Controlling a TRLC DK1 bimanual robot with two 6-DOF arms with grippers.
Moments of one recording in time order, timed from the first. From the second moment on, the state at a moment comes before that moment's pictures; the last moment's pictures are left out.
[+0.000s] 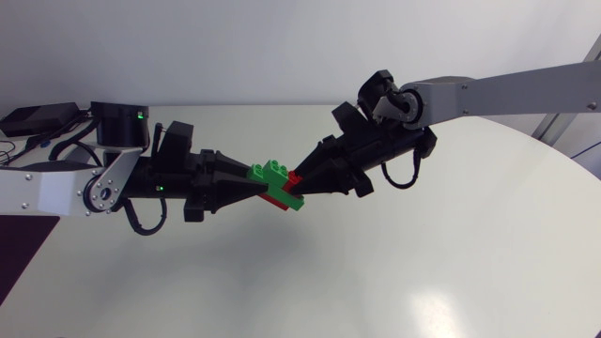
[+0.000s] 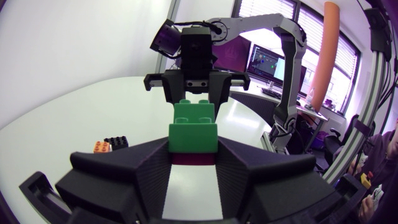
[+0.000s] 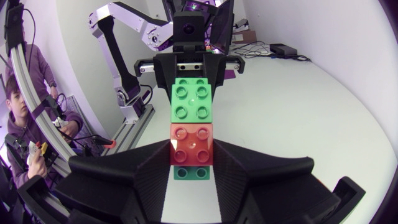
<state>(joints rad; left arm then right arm) -0.23 1.51 0.74 0.27 1.13 0.28 0.37 1.87 1.39 -0.68 -1.20 -0.96</state>
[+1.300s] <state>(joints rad) -0.23 1.51 0.75 0.30 1.13 0.28 0.34 1.83 1.39 -0.65 -1.20 -0.95</state>
